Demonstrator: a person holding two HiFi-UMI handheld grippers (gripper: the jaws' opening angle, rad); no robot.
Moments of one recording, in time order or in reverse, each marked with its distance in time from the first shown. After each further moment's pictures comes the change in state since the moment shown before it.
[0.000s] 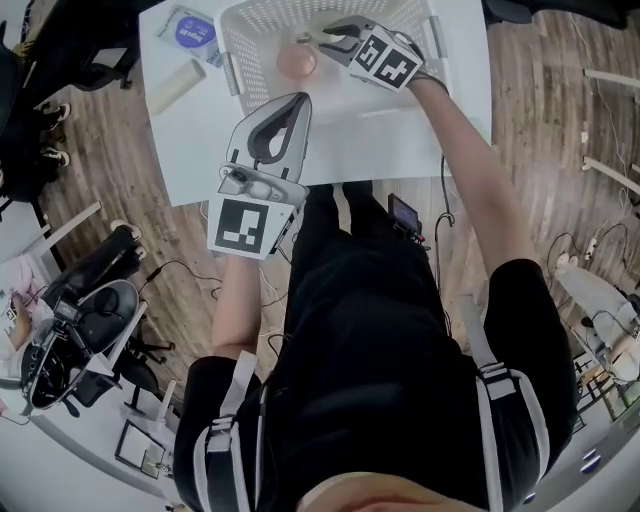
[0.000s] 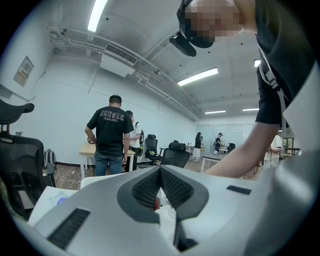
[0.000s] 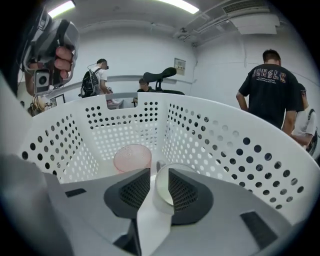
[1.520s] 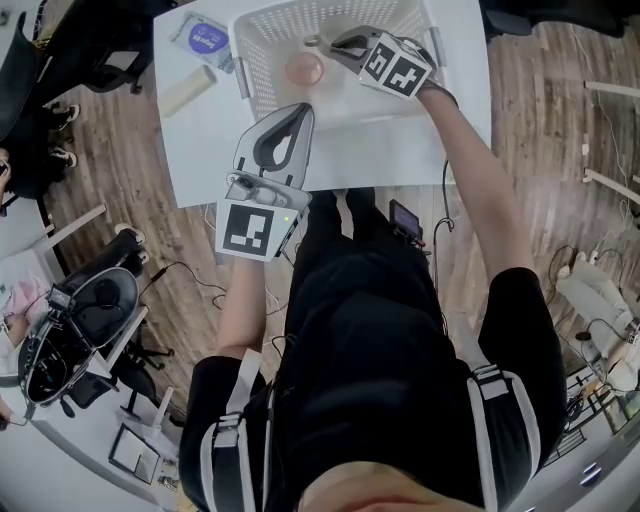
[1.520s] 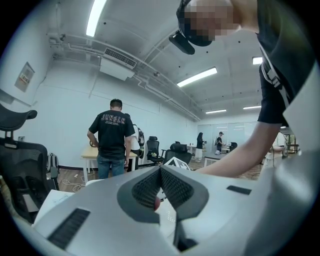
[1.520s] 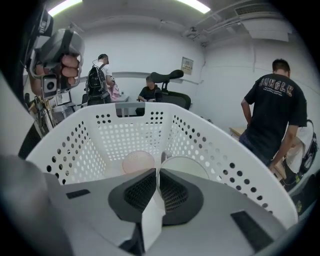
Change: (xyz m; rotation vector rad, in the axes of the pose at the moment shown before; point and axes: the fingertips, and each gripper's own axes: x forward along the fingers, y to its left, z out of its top) left arm -0.017 -0.002 0.004 0.015 -0.008 0.030; right arm -0.023 0.006 0.019 -0.101 0.045 0.022
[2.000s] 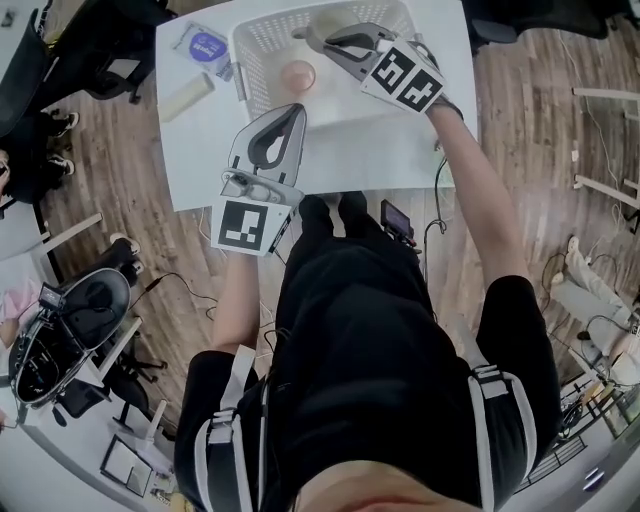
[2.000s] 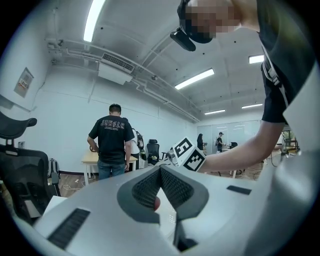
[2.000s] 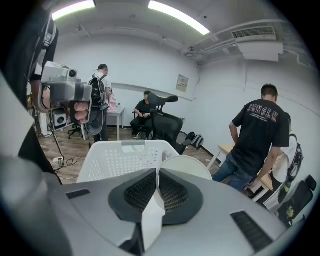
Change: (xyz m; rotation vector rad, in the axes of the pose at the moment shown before) left arm -0.011 -0.016 0.022 0.043 -0.048 -0.001; right arm -0.092 0.001 0.076 -0.015 -0.143 -0.121
